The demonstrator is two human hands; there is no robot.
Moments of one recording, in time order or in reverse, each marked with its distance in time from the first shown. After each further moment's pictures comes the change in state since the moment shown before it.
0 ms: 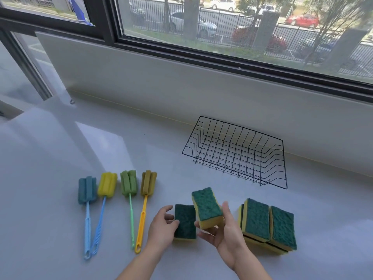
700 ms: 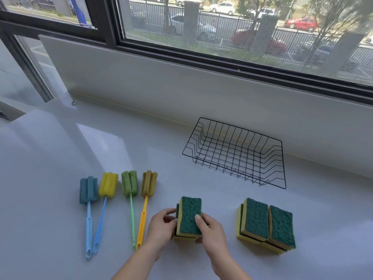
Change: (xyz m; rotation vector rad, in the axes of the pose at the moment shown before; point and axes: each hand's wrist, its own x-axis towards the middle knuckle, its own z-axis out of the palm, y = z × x) left_hand 0.000 -0.006 -0.005 -0.200 -0.077 -0.035; right_hand -0.003 0.034 0.025 -0.668 0.102 -0.249
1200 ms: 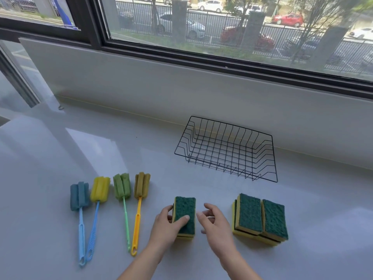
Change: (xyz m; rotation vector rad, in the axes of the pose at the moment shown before) left_hand -0.004 0.008 0.020 0.227 -0.029 0.071; right_hand -0.005 -0.011 -0.028 -0.050 0.108 -0.051
